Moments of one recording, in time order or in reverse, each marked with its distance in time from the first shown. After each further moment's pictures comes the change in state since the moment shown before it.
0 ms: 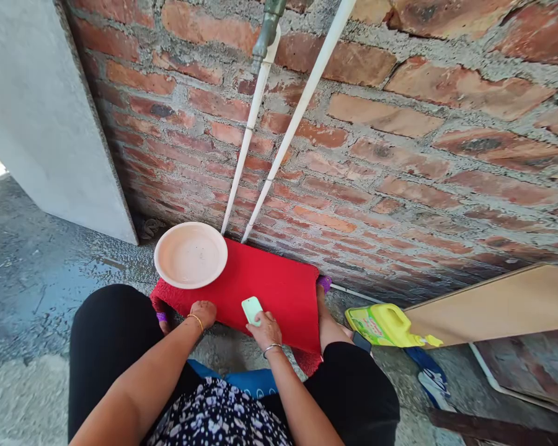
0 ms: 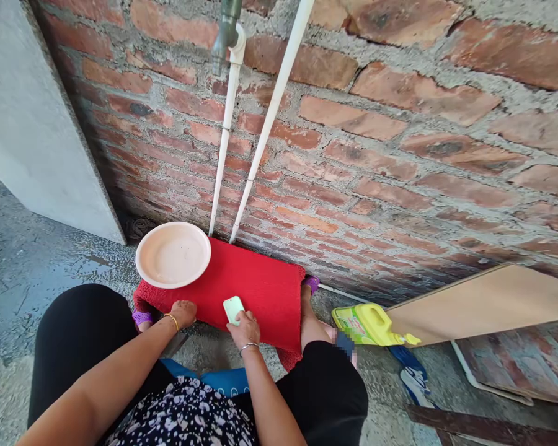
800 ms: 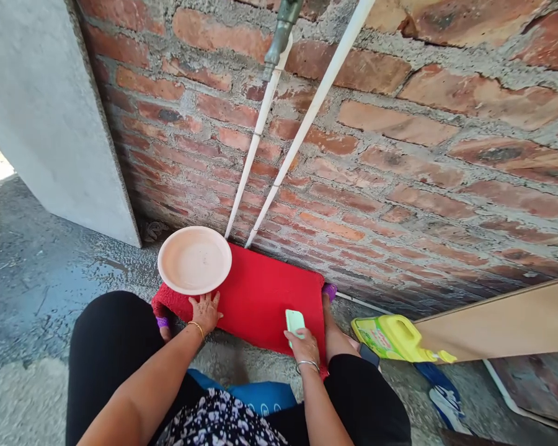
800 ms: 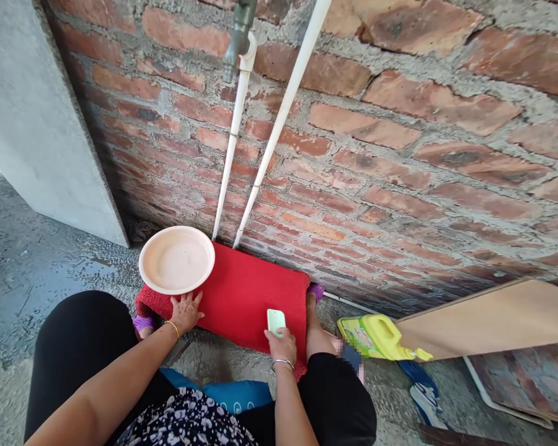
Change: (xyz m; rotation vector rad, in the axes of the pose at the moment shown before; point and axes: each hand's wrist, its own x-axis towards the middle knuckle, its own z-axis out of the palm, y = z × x) left_hand -0.010 0.007 -0.014 0.044 0.253 -0.161; right_hand 0.017 0.080 -0.026 0.116 0.107 0.420
